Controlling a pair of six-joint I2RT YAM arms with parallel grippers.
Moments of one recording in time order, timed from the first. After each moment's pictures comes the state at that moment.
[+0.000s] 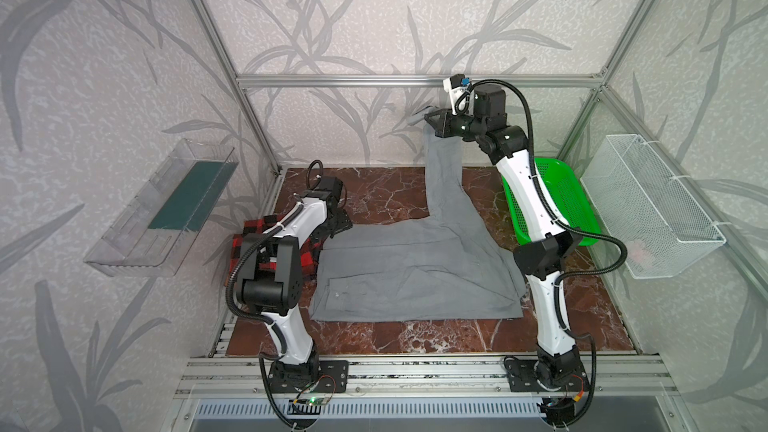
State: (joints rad) left arm -0.08 1.81 1.34 -0.81 -0.18 -0.56; right arm 0.39 2.25 2.67 -0.66 -0.44 0.29
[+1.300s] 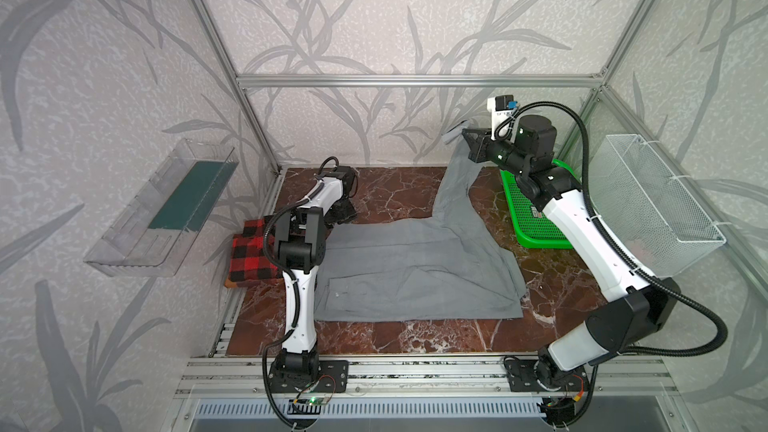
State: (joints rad) left arm -0.11 2.29 1.86 -1.06 -0.21 -0.70; right arm 0.34 1.57 1.69 -0.23 -0.26 0.27
